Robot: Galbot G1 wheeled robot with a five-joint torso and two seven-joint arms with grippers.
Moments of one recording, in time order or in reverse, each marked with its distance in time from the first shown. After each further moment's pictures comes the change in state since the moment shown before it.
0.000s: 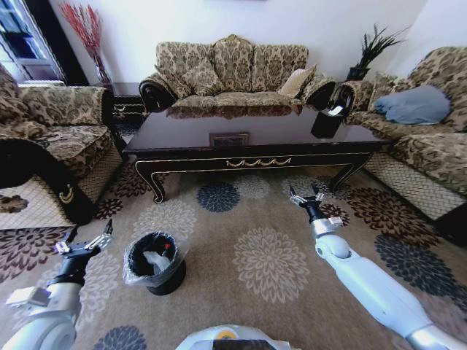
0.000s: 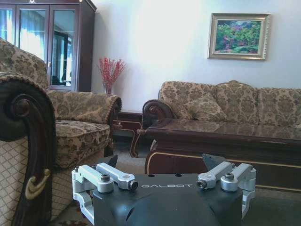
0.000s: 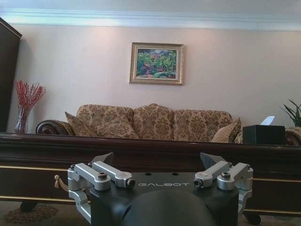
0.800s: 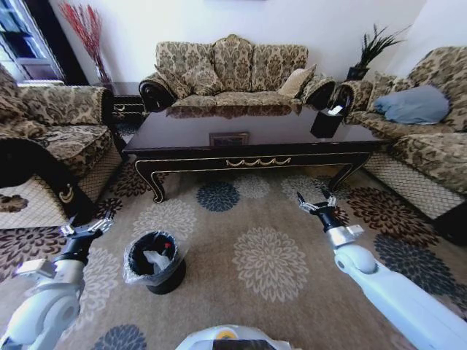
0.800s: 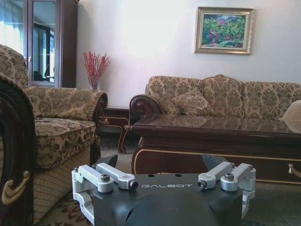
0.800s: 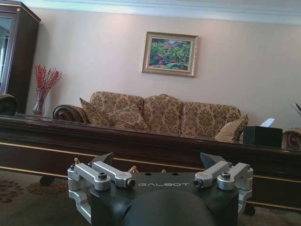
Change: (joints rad) left arm -0.109 0.126 0.079 0.054 -0.024 0.050 -0.038; right arm -0.338 -0.127 0.228 0.247 0.001 -0.057 -0.009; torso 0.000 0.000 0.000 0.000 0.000
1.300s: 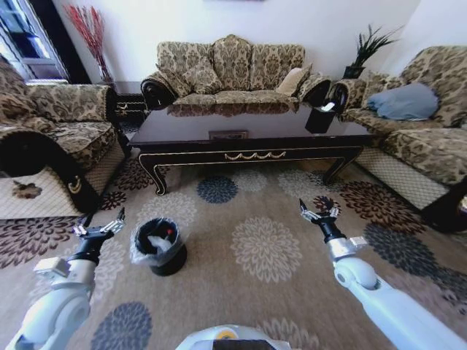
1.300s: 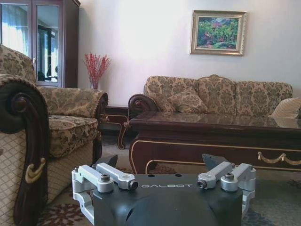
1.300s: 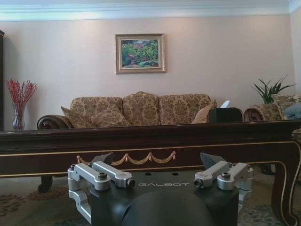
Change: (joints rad) left arm 0.001 -0.044 0.088 -0.085 0.087 0.026 -0.086; right arm -0.147 0.139 0.114 0.060 0.016 -0.008 0.021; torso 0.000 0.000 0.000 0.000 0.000
